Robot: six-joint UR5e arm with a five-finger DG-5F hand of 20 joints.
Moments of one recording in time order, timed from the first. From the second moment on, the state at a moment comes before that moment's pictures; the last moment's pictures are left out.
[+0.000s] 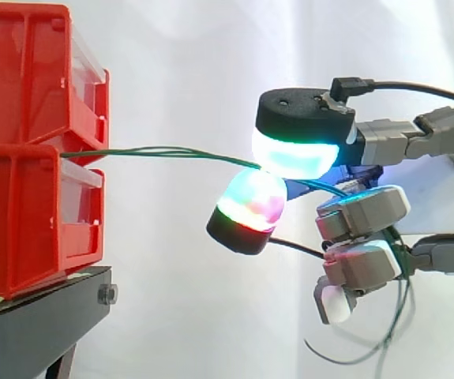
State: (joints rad) arm 0.27 -2.24 -1.23 -2.85 -0.99 -0.18
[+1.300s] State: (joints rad) arm 0.27 -2.24 -1.23 -2.85 -0.99 -0.18
